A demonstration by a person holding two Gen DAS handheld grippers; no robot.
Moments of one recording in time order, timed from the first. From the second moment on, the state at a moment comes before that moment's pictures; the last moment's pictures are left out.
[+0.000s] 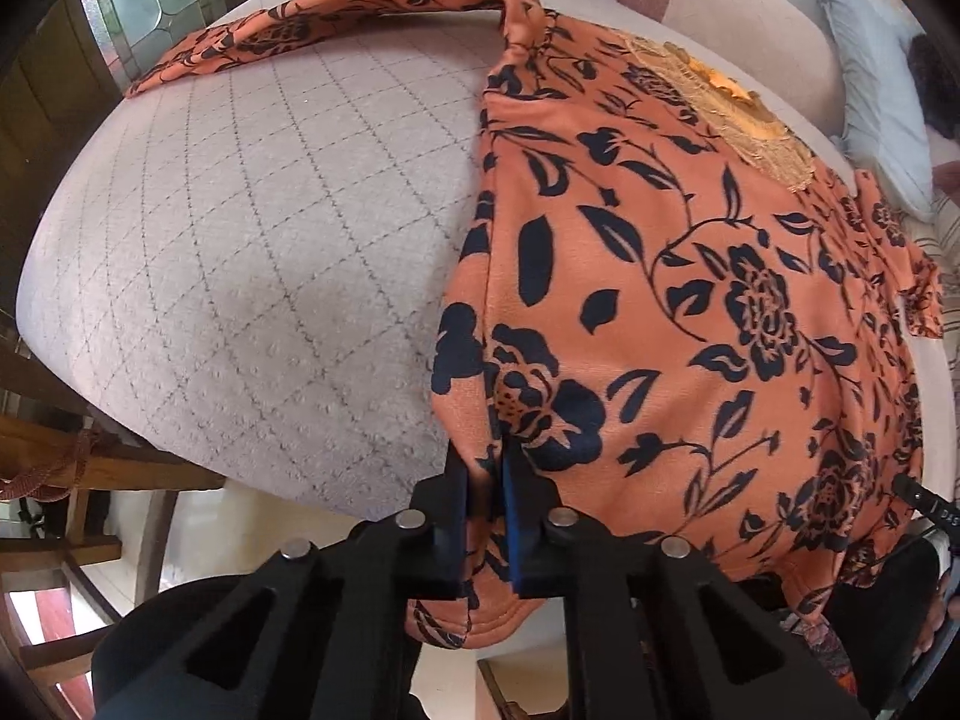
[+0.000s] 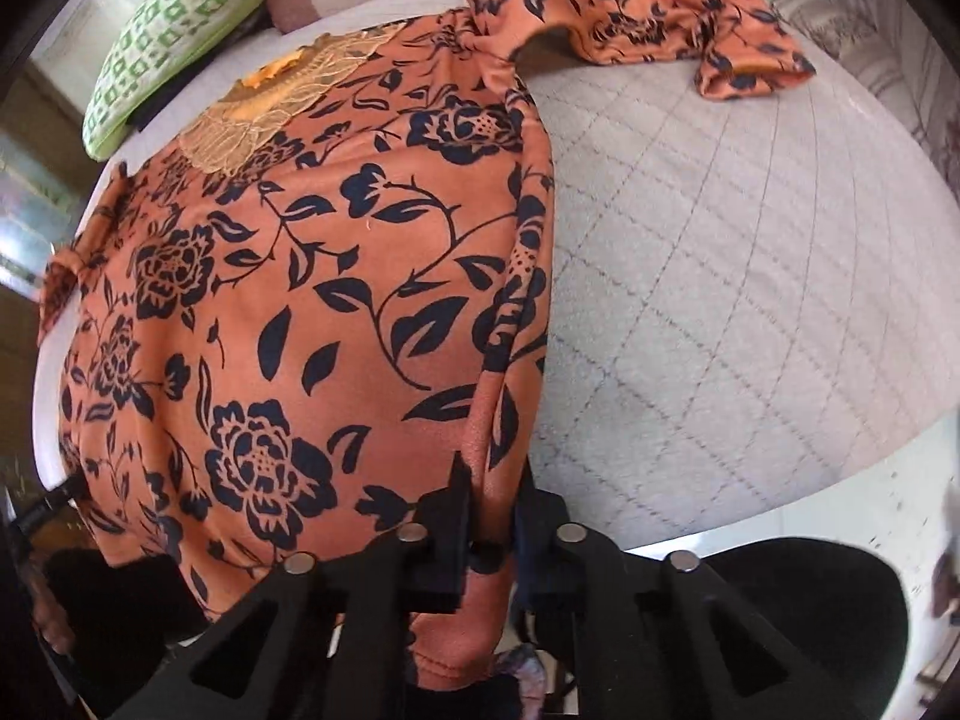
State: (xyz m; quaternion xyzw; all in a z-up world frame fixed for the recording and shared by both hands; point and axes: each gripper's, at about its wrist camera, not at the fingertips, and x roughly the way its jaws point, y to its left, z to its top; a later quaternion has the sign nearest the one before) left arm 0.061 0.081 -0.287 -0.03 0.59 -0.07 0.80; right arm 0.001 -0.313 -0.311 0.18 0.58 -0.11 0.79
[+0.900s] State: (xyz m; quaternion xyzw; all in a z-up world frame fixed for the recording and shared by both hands) left arm 0.033 0.128 -0.254 -0.04 0.60 -0.07 0.80; right arm -0.054 -0.393 -0.281 0.30 0.57 -0.14 0.75
